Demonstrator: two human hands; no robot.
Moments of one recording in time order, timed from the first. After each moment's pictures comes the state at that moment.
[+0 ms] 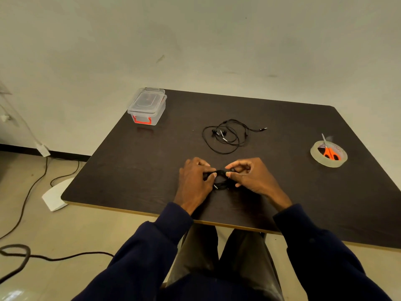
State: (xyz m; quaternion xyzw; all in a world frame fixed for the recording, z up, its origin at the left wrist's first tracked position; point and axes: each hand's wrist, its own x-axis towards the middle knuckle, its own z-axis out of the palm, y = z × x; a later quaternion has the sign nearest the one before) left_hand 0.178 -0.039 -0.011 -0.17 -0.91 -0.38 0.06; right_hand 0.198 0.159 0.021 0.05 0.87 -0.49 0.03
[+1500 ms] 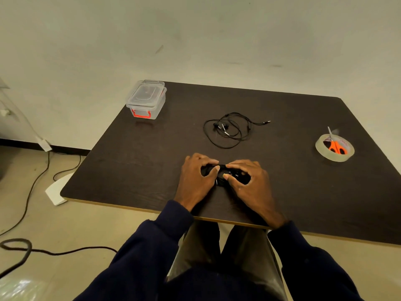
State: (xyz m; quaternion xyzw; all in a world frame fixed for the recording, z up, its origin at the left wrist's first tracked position) left_hand 0.179 -0.038 -0.015 -0.15 -0.88 -0.45 0.07; right_hand 0.226 0.145 -0.019 -0.01 0.91 -0.37 -0.18
